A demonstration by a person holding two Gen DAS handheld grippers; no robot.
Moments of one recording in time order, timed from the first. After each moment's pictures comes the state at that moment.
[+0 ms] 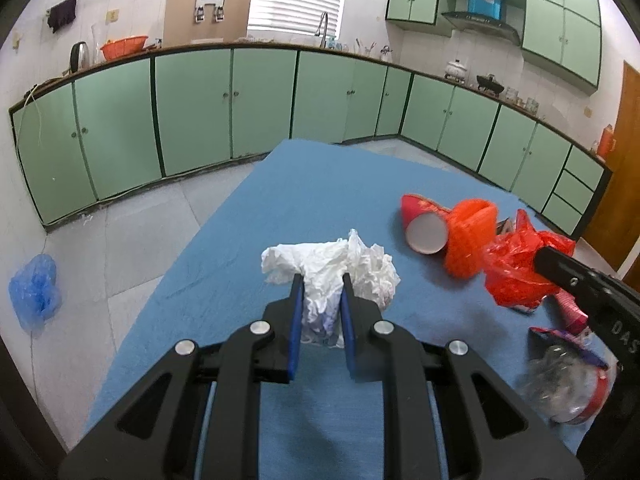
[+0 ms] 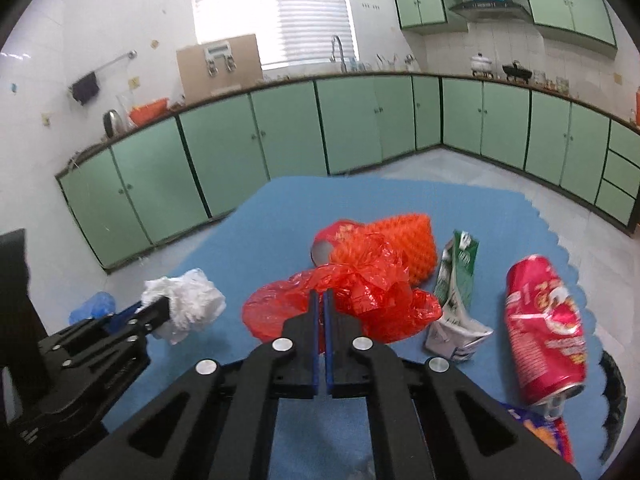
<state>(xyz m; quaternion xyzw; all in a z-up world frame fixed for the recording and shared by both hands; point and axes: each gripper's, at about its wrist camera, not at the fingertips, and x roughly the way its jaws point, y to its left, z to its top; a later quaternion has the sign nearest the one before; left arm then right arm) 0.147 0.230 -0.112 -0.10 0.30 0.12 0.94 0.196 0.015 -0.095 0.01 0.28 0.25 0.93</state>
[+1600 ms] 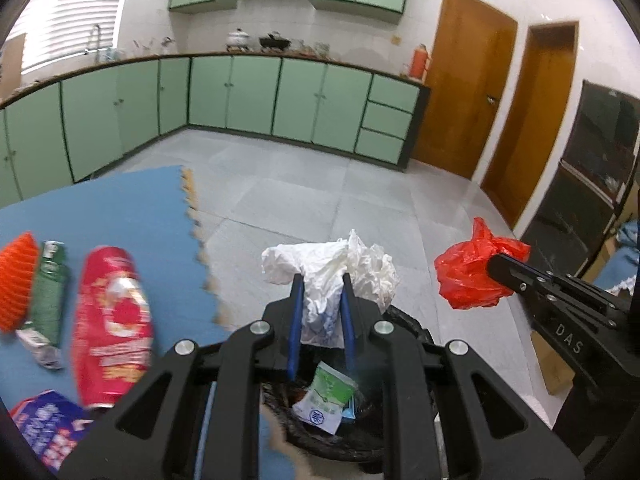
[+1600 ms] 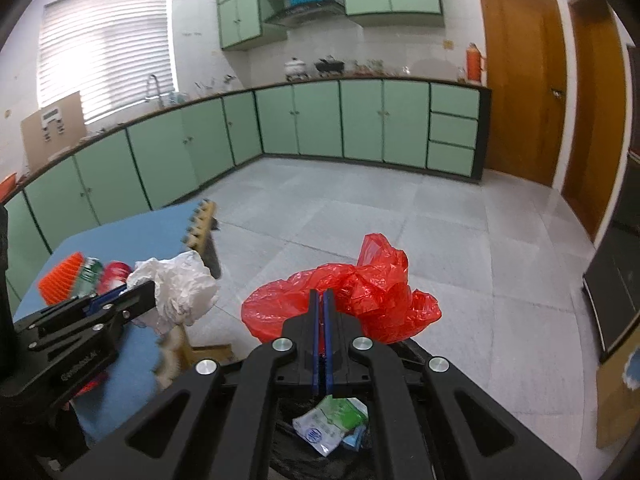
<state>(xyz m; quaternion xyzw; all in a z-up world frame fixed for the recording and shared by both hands) 0.253 -0.186 -0.131 -0.02 0.32 -0.22 0.92 0.202 -0.381 -0.124 0.07 0.30 -0.04 0.95</state>
